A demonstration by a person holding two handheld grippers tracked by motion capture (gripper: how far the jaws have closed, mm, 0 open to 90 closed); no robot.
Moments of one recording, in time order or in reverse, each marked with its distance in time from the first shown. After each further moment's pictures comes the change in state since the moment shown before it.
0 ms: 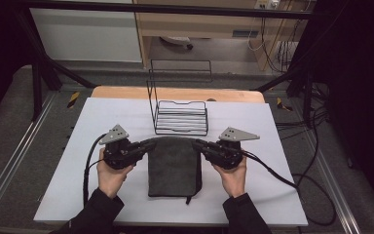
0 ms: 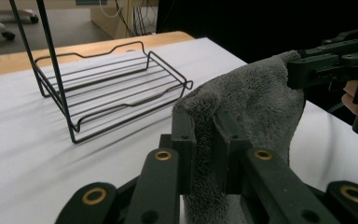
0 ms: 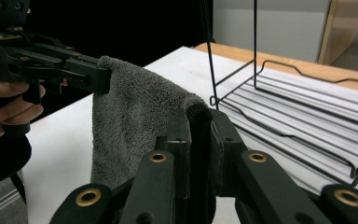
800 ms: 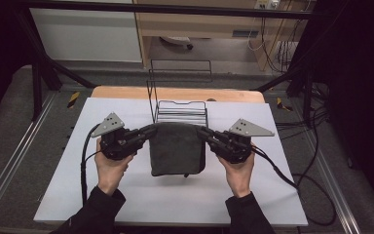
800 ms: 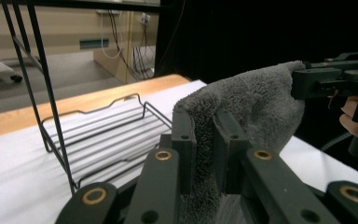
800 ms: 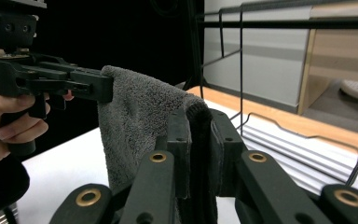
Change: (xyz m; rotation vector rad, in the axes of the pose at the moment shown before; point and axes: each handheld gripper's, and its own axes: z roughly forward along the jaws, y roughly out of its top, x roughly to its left) left arm -0.013 0.041 -0.013 -0.144 -0.007 0.033; right arm 0.013 0.037 -0.026 -0.142 -0.041 -0.056
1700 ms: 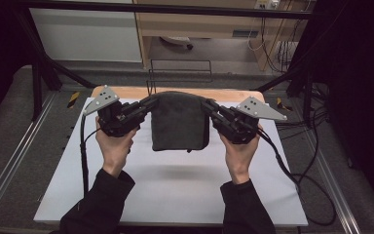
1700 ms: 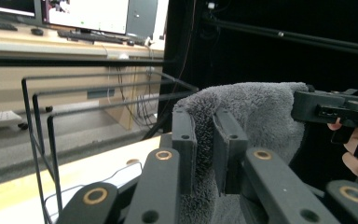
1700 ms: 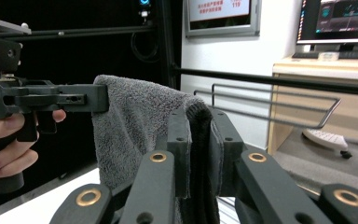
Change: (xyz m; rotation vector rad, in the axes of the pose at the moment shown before) left arm -0.002 0.059 0.005 -0.191 0.012 0.011; right arm 0.006 0.060 -0.003 -0.165 -0.101 -0.063
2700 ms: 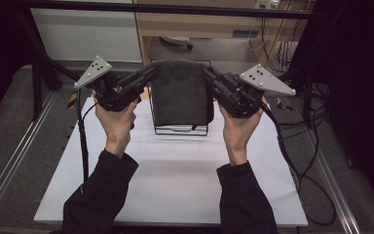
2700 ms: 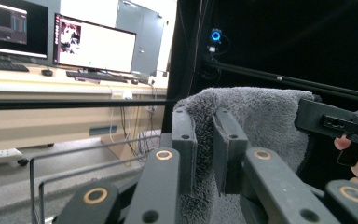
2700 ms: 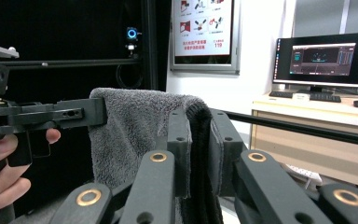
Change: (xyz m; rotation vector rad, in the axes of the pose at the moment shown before) left arm 0.003 0.055 0.015 -0.142 0.013 -0.005; right arm 0.000 0.063 0.016 -0.113 -0.070 -0.056
